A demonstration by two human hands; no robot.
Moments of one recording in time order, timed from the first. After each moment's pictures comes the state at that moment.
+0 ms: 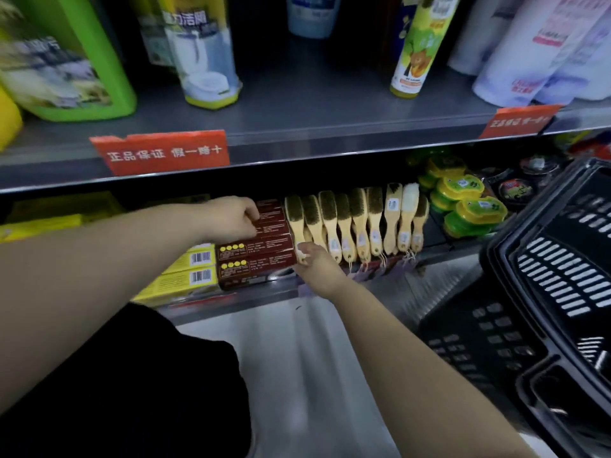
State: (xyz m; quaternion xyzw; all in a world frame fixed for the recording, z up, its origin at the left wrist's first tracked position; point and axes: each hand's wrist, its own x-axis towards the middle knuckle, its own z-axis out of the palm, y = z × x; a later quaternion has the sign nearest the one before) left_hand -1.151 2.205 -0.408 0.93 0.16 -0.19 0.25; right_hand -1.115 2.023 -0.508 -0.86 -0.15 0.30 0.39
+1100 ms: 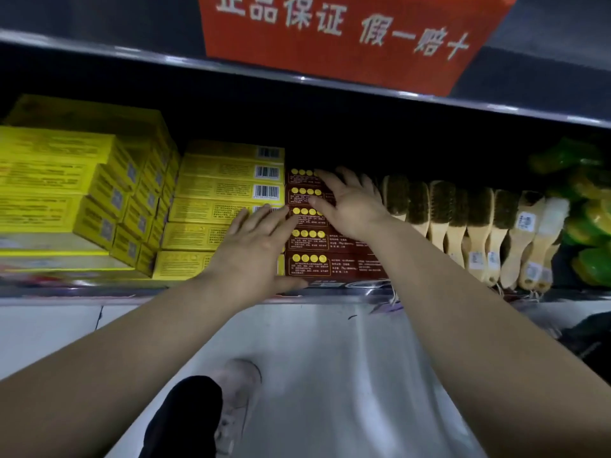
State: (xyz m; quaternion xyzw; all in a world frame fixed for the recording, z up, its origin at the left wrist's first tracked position) left_hand -1.210 2.268 -0.563 0.98 0.11 -0.06 0.16; right_hand -1.038 2.168 -0.567 -0.92 -0.36 0.14 0.06
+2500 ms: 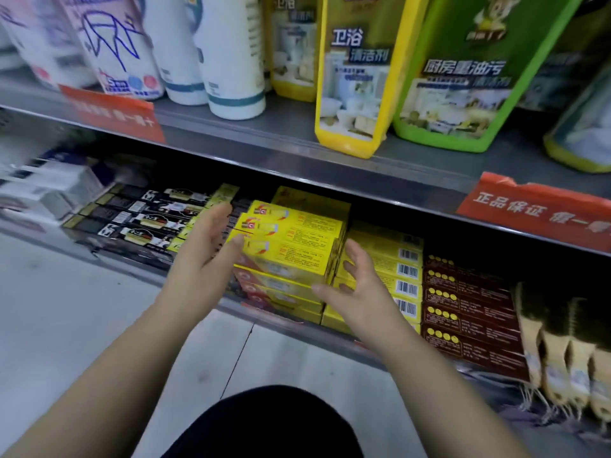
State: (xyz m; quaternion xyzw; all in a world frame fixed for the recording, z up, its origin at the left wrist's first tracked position) left_hand -1.404 2.386 -0.445 0.73 0.38 0.34 0.46; right_hand -1.241 2.253 -0.471 -0.71 -0.35 0.38 0.47
